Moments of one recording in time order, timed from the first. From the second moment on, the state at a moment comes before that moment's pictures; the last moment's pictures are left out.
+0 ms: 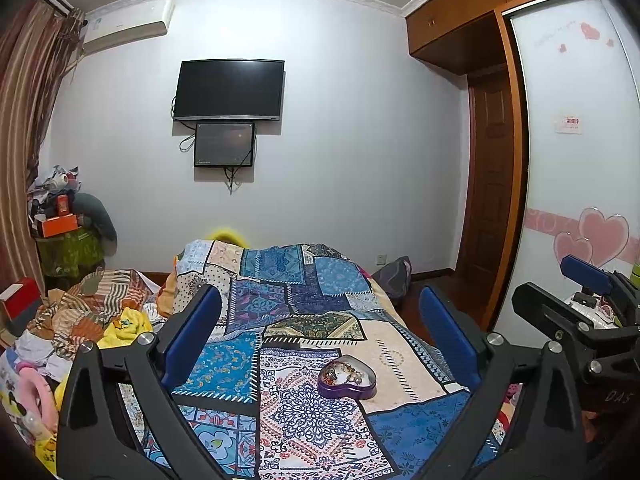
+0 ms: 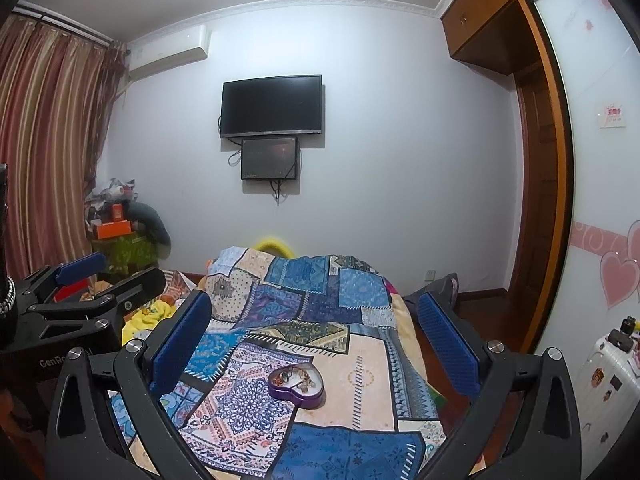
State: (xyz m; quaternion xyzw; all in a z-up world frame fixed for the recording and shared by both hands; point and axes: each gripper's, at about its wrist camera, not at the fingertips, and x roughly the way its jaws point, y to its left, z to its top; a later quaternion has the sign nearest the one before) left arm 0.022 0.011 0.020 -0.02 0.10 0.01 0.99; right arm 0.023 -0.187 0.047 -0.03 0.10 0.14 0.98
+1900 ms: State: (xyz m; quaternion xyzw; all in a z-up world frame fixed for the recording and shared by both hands) left arm 0.034 0.012 0.014 -0.04 0.11 -0.01 0.99; right arm 0.031 -0.191 0.044 -0.01 0.12 0.14 0.98
